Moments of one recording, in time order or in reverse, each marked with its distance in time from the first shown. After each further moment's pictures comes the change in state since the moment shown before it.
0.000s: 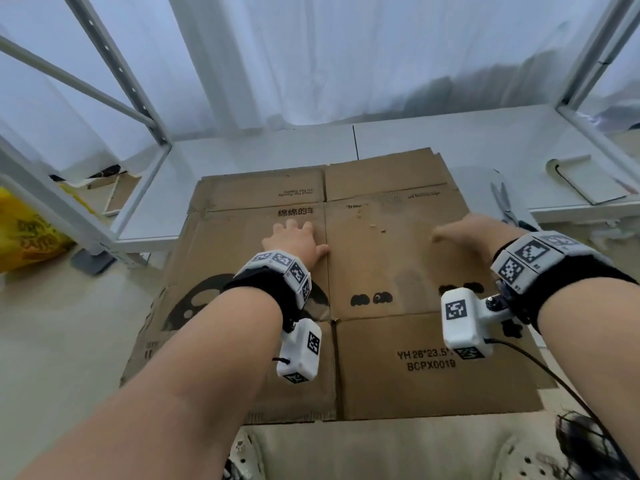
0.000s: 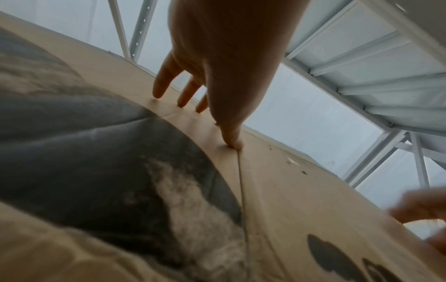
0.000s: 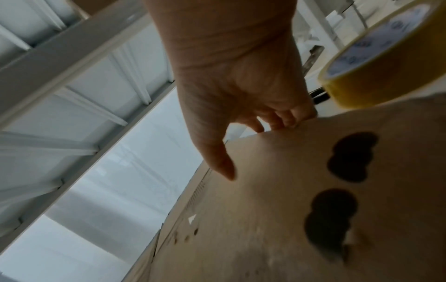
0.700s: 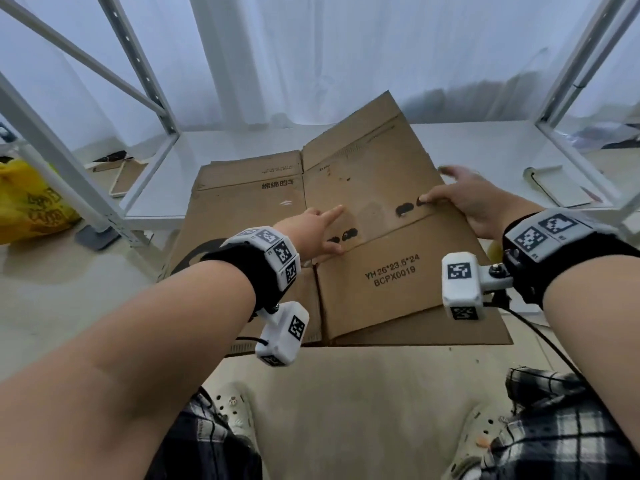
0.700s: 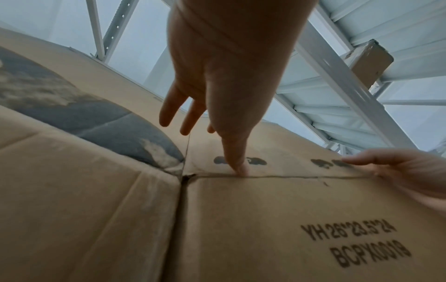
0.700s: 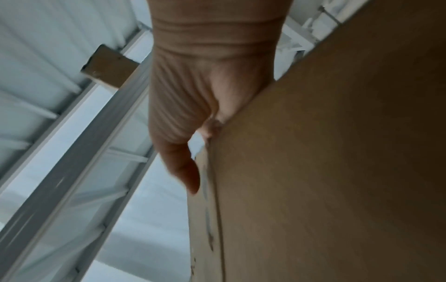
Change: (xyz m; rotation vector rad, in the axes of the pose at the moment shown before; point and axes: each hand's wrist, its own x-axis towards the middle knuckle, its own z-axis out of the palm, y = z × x) left_hand -0.068 0.003 -0.011 -0.126 -0.008 0.317; right_hand -0.069 0.005 -0.030 0.650 -0.232 -0.337
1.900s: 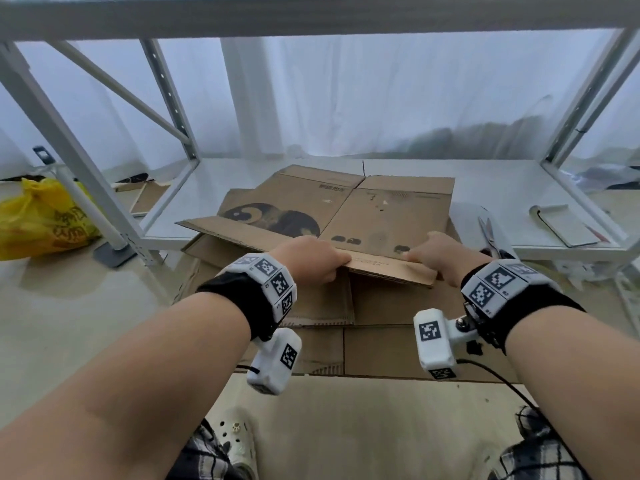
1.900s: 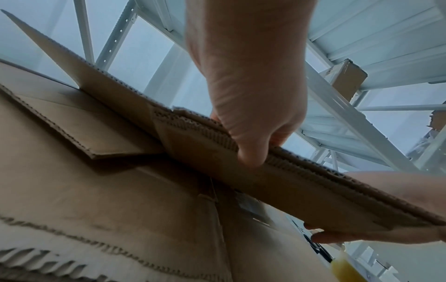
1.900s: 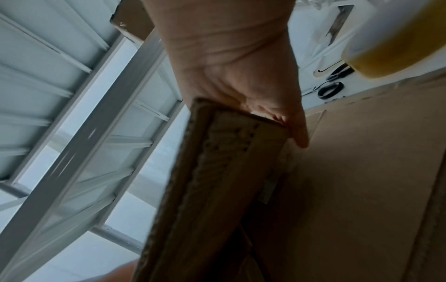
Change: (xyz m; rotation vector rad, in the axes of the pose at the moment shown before) left_hand -0.031 0.000 -0.030 0.533 0.078 0.367; right_hand 0.001 0.004 0.051 -0.684 0.062 0.162
